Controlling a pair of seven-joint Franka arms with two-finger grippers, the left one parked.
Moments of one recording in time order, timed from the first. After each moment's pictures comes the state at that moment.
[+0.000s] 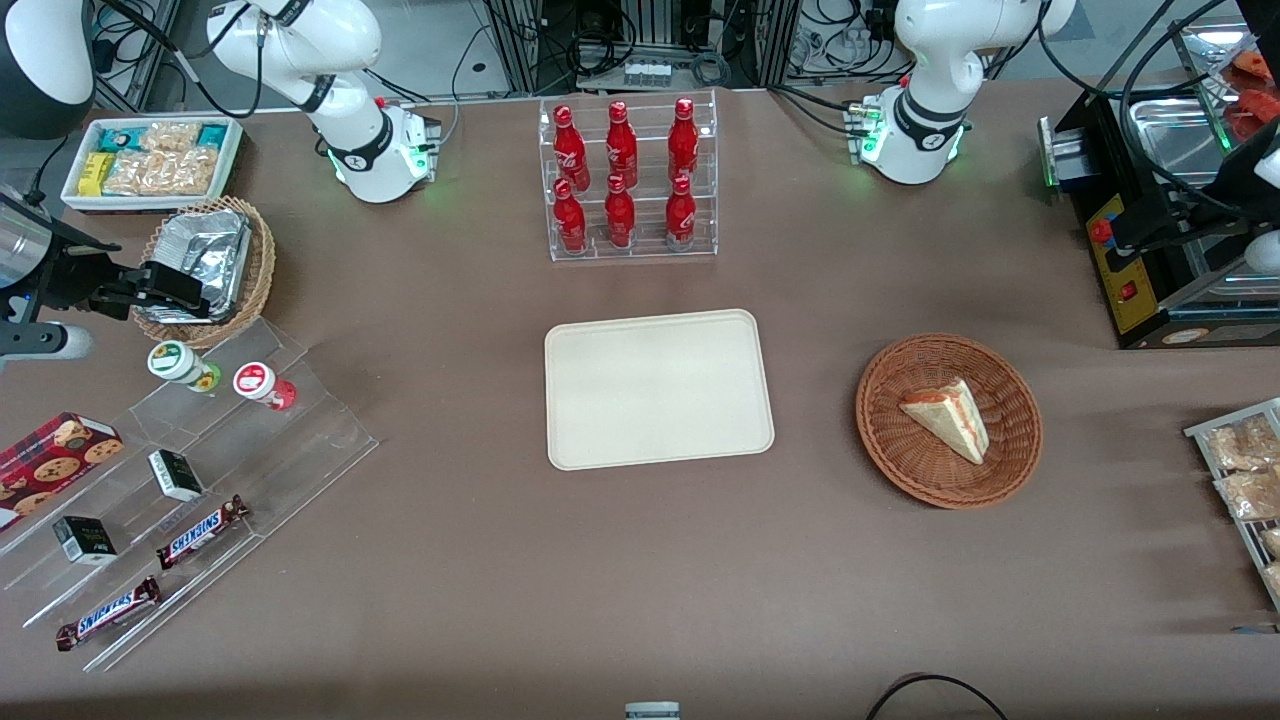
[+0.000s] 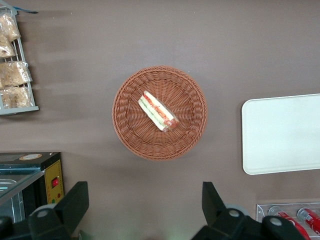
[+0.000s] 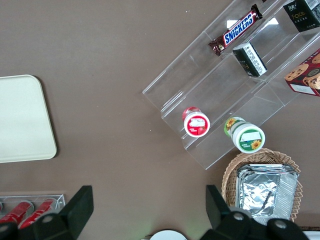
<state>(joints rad) -0.01 0.00 -0.01 -1.59 0.02 1.48 0.03</state>
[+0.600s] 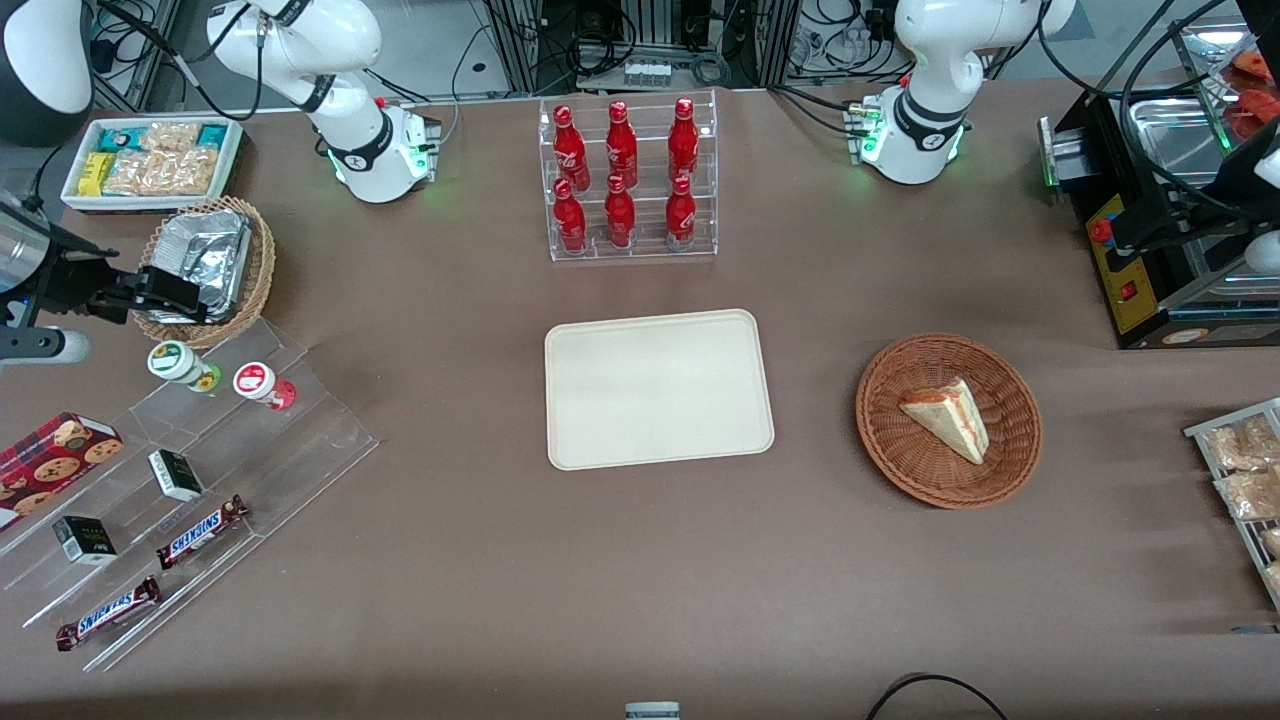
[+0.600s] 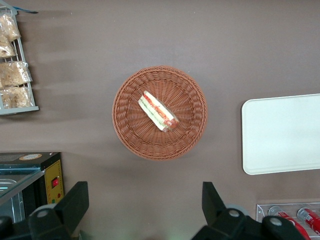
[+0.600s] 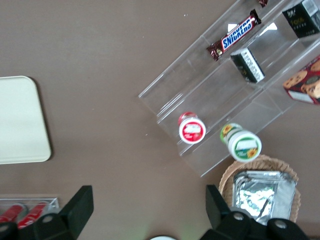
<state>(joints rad) -0.01 0.00 -0.04 -1.65 0.02 1.55 -0.05</state>
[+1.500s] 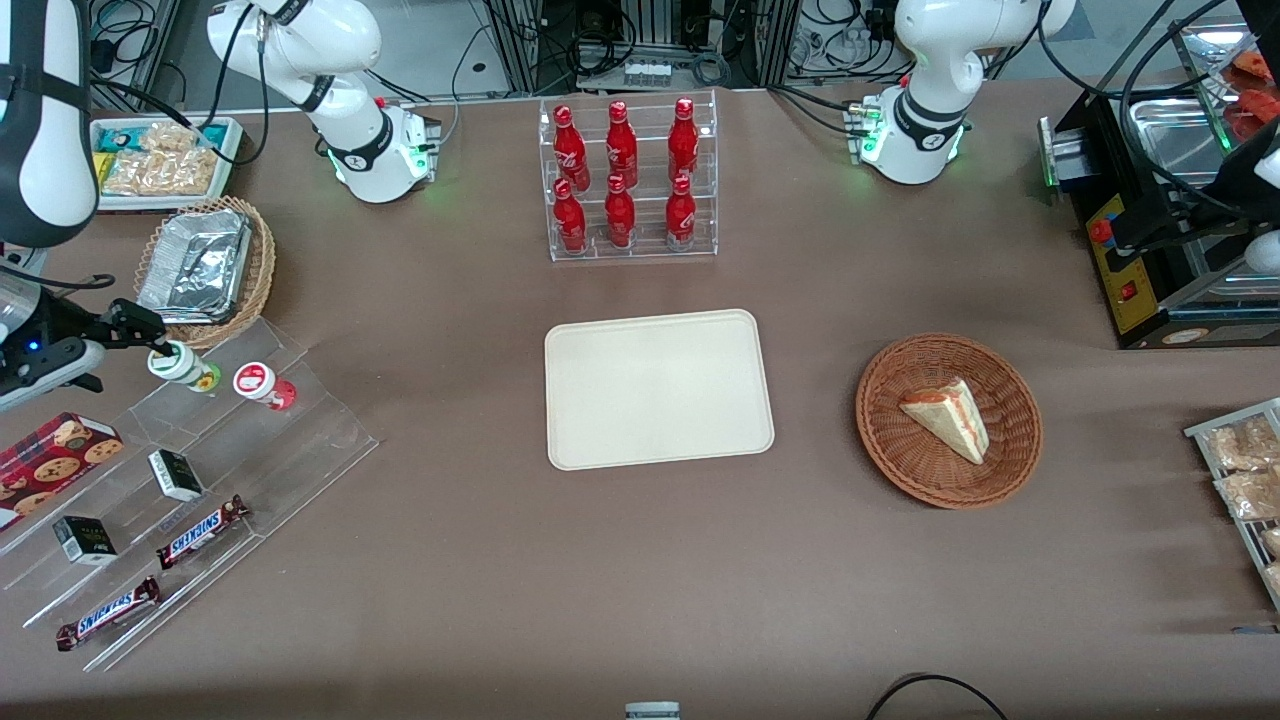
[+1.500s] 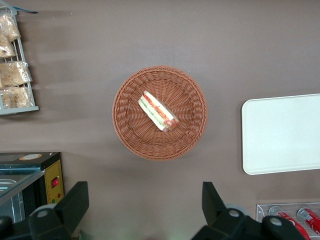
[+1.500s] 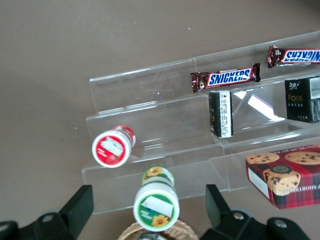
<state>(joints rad) -0.04 -0.03 -0.23 -2.03 0.02 2.03 -0.84</state>
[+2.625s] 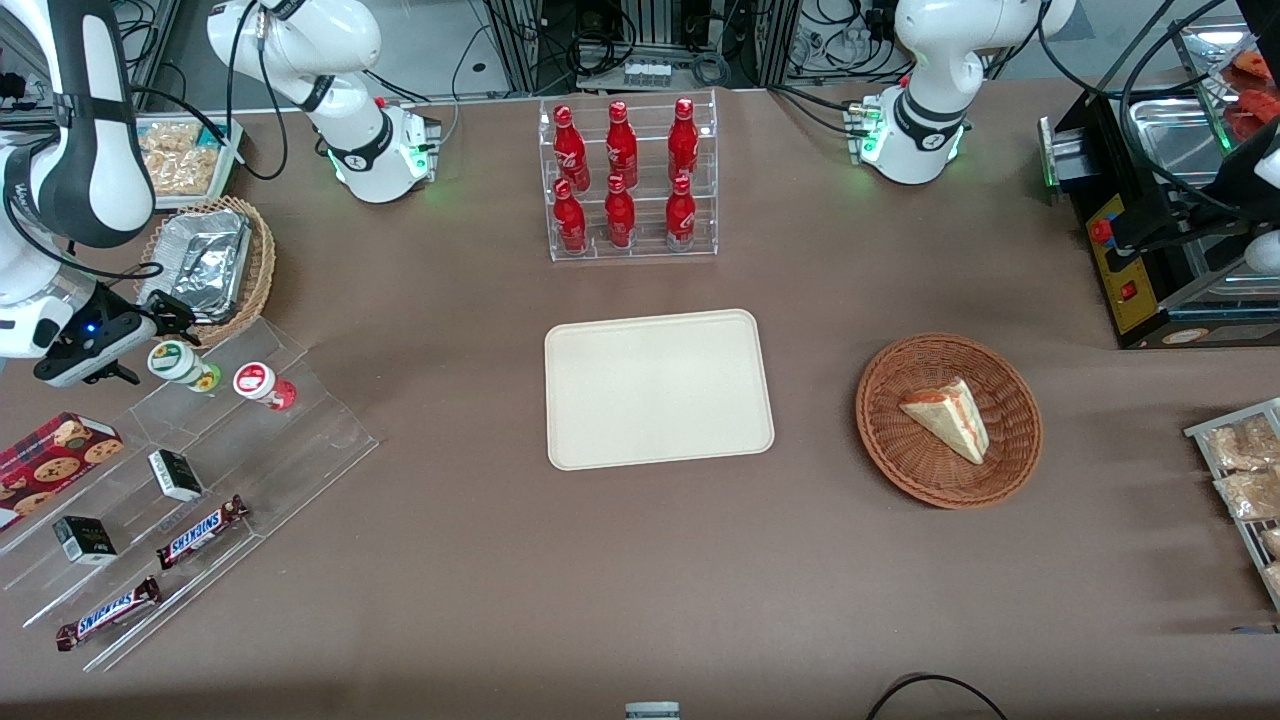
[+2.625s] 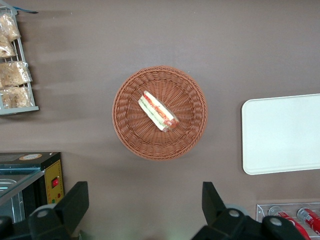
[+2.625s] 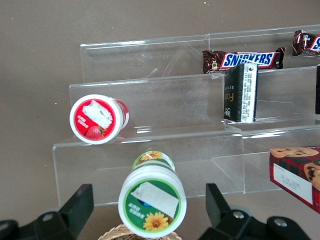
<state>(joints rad) -0.04 -0.10 -0.29 -2.30 0.02 2.29 -0.99</state>
